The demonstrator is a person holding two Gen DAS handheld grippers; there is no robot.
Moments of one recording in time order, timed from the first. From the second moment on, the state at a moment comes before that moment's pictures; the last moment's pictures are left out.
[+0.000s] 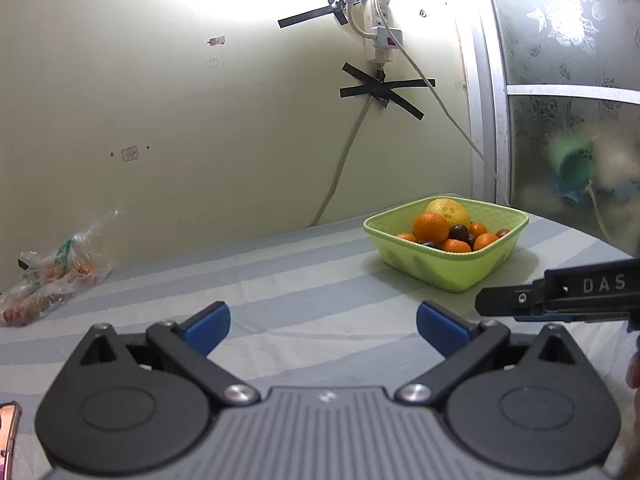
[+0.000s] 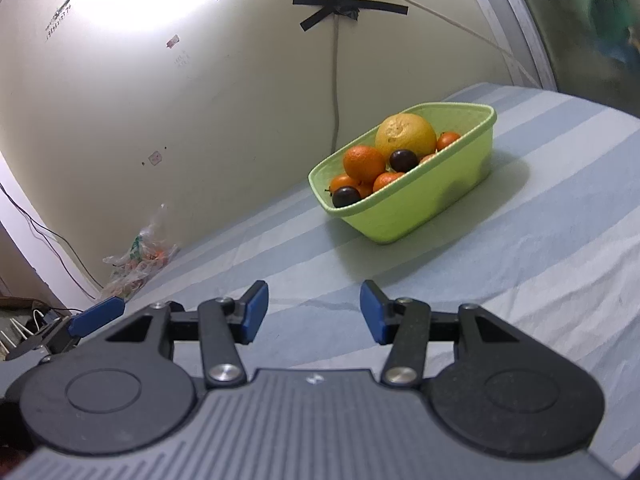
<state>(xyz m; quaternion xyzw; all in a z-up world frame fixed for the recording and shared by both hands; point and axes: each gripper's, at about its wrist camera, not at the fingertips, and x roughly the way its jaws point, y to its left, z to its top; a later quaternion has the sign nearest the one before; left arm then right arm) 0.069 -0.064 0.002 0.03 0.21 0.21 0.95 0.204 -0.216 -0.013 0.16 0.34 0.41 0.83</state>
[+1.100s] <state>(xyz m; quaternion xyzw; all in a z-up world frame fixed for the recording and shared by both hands) 0.072 -0.048 -0.008 0.03 0.27 0.26 0.93 0.188 -0.201 -0.020 0.13 0.38 0.45 0.80</state>
